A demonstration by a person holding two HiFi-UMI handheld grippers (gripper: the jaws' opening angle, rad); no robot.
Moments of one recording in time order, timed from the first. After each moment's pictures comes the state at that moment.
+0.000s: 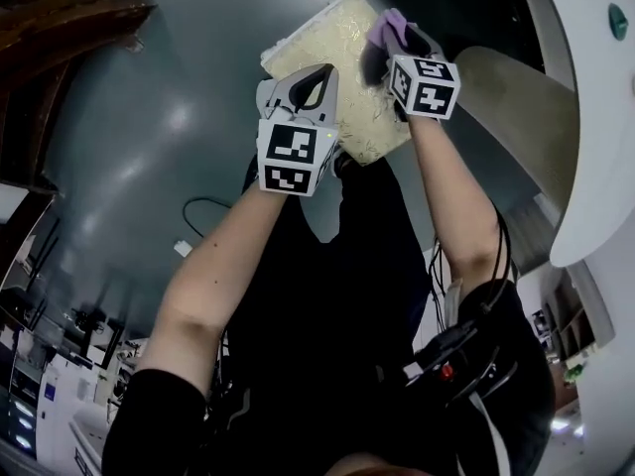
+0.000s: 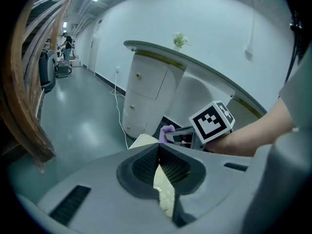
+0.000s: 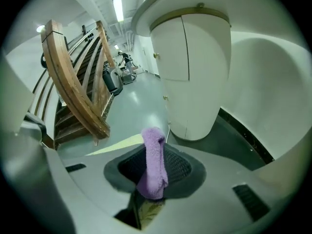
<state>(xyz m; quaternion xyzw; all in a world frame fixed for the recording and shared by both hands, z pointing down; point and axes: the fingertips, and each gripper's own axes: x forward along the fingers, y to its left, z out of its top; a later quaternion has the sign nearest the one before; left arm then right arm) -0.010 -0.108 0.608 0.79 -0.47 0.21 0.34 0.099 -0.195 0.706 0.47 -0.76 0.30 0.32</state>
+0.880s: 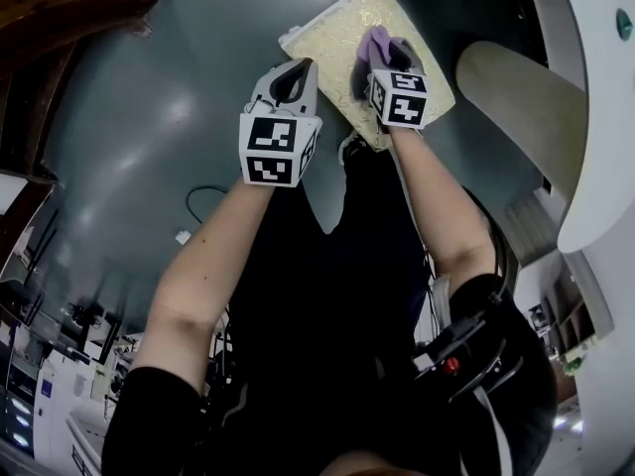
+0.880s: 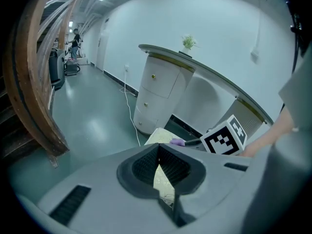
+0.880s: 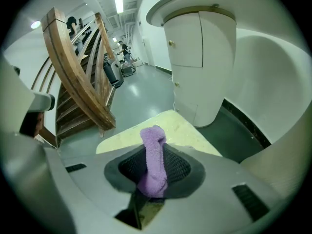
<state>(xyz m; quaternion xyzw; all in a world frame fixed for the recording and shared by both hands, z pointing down) -0.084 -0.075 0.605 0.76 -0.49 0.22 0.36 0.044 -0.117 0.720 0.47 -0.75 0.32 0.35</state>
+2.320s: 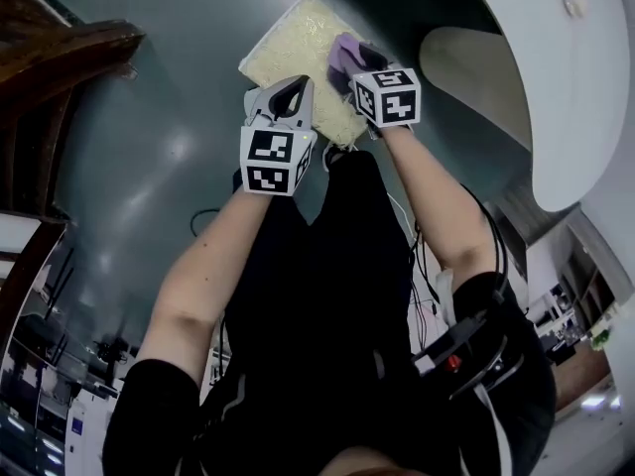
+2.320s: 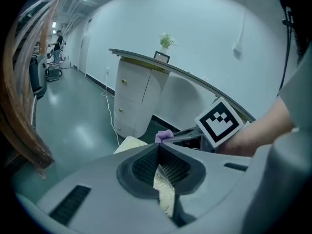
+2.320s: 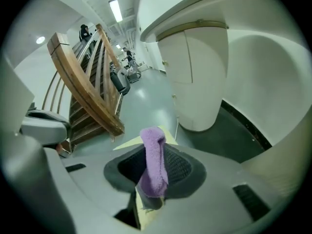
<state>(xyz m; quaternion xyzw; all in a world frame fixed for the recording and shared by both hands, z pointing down) 0.017 -0.068 0.550 0.81 -0.43 0.23 0.33 0.097 -0.117 0.637 0.42 -0.77 0.35 0.32</state>
